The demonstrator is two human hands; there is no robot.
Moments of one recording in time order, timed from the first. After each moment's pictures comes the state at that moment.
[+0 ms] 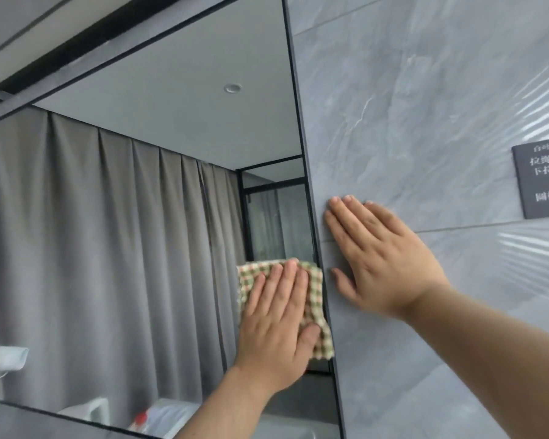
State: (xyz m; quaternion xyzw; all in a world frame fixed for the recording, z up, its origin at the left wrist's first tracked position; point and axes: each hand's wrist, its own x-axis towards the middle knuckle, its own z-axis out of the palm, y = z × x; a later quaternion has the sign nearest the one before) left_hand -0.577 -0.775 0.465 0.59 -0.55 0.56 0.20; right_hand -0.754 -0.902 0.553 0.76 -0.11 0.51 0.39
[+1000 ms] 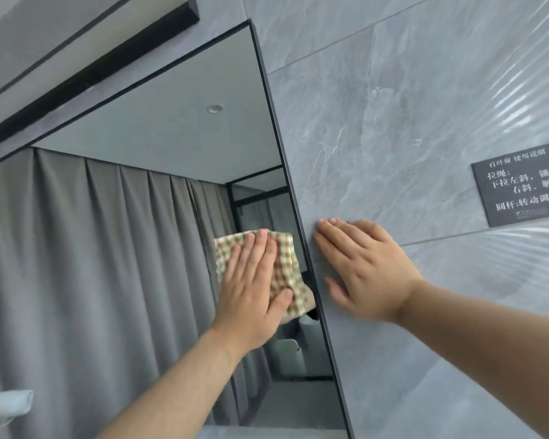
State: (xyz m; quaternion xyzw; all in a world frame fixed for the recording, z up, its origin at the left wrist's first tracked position) left_hand -0.563 -0.753 0.554 0.62 -0.58 0.49 0.19; right_hand -0.764 -0.884 0.571 0.79 -0.11 0.49 0.35
